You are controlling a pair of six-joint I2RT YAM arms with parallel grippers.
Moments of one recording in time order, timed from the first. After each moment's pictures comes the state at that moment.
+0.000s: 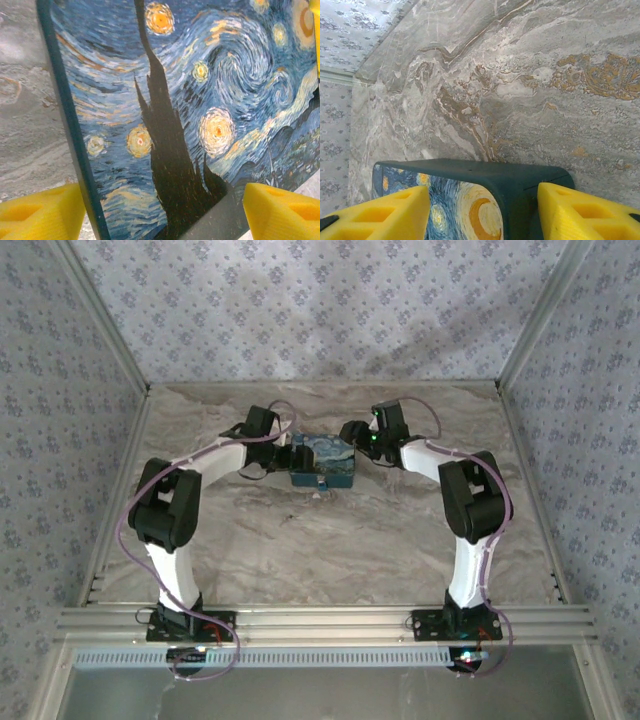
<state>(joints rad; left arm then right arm) -0.41 1.89 1.29 -0.36 0.46 -0.37 0.35 1.96 1.25 0.05 -0.33 0.79</state>
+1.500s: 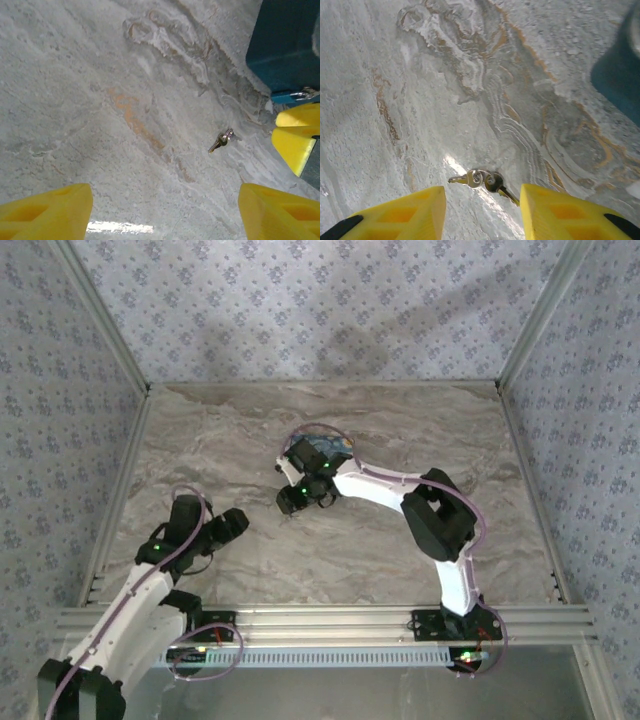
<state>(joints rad) -0.29 0.71 0.42 -0.56 0.16 -0.82 0.85 2.00 1.48 -0.52 -0.24 0.23</state>
